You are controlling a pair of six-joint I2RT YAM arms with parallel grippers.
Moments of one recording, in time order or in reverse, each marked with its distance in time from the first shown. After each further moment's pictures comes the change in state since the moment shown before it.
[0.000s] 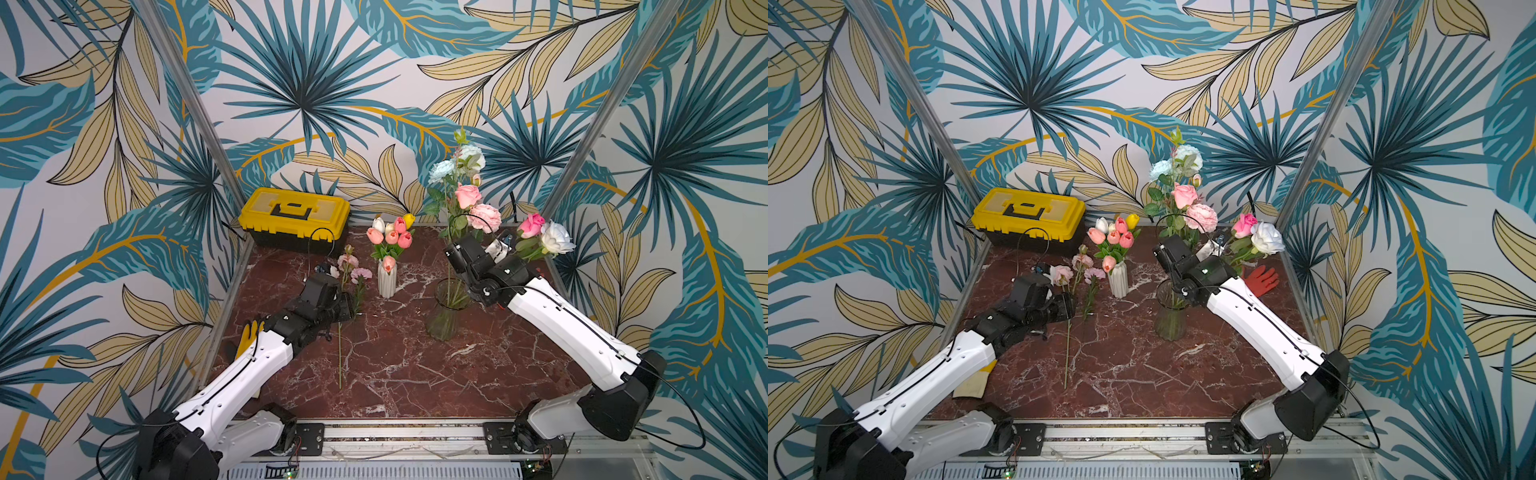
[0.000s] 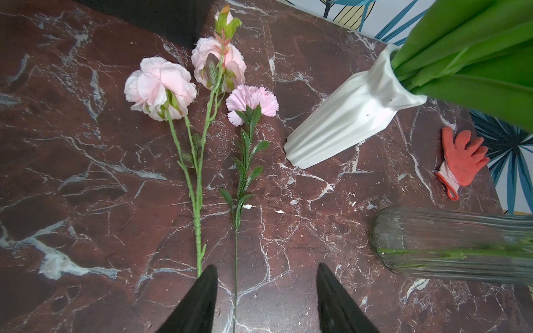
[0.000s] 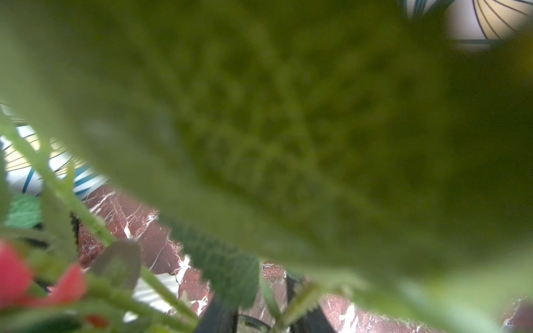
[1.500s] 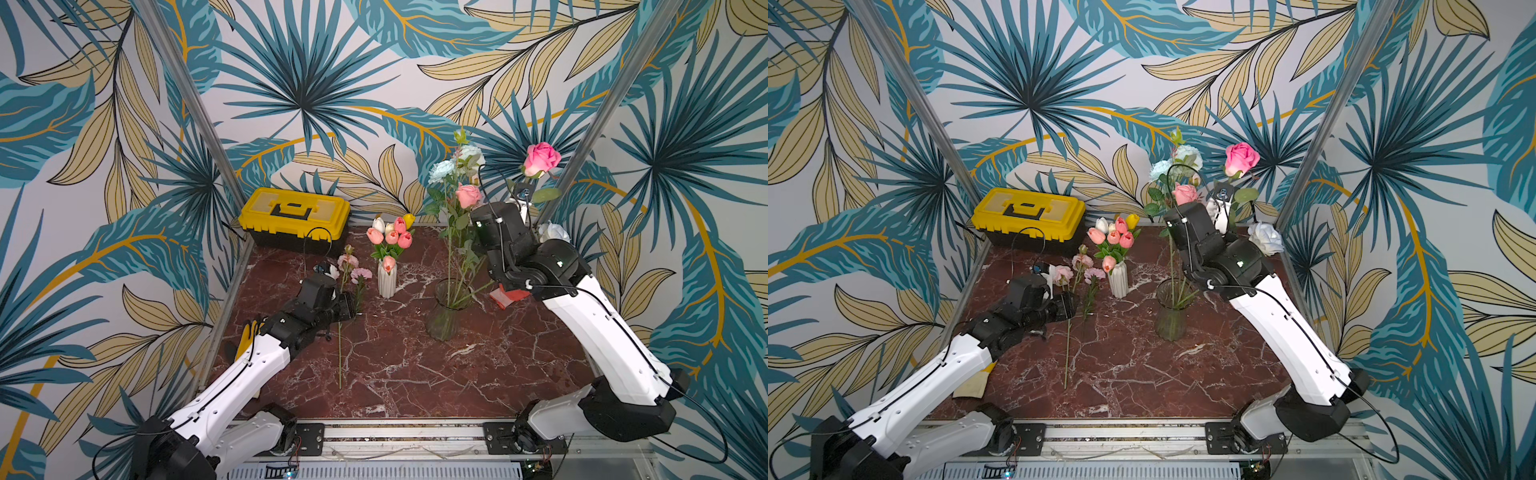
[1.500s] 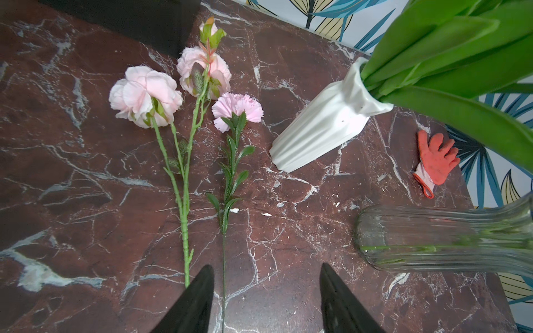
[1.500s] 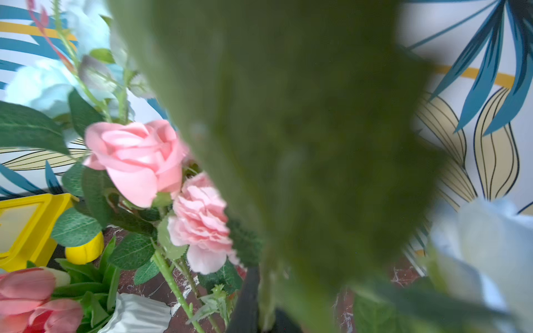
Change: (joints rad) left arm 0.003 -0.038 -0.011 0.030 0.039 0.001; right arm 0.053 -0.003 0.441 -0.052 0.147 -0.561
